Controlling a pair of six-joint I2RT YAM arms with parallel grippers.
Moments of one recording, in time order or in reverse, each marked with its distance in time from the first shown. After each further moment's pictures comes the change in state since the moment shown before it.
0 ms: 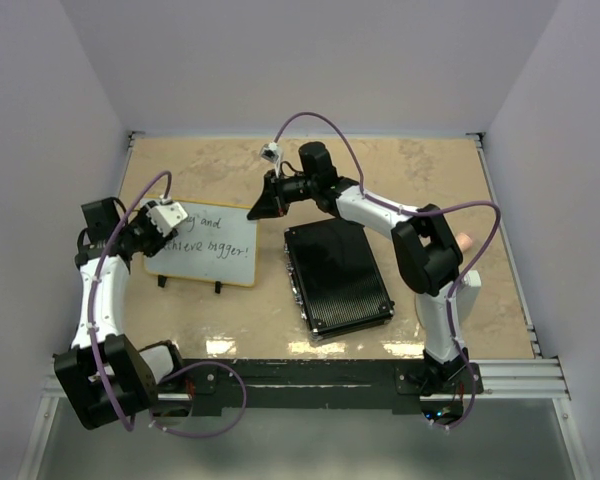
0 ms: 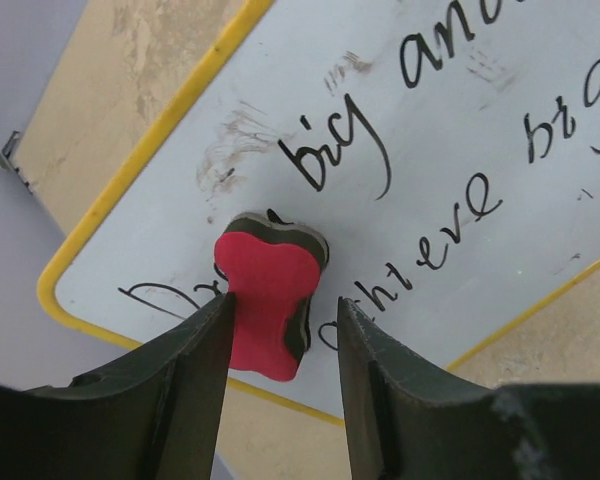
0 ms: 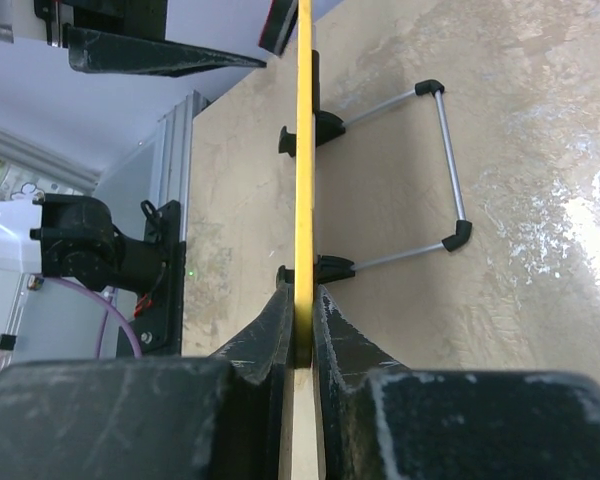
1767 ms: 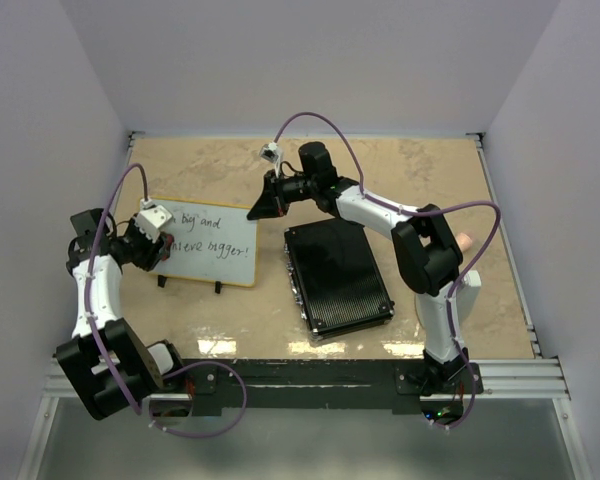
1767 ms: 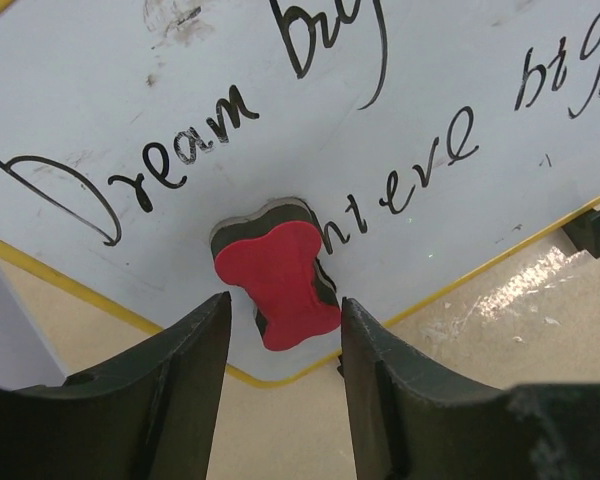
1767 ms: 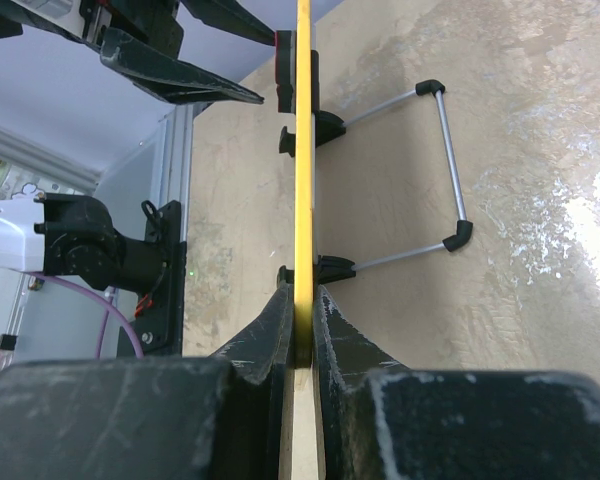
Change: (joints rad) left arm 0.130 0.048 -0.026 -0.093 0.062 -0.100; right arm 0.000 0.000 0.000 -0.004 0.002 0.001
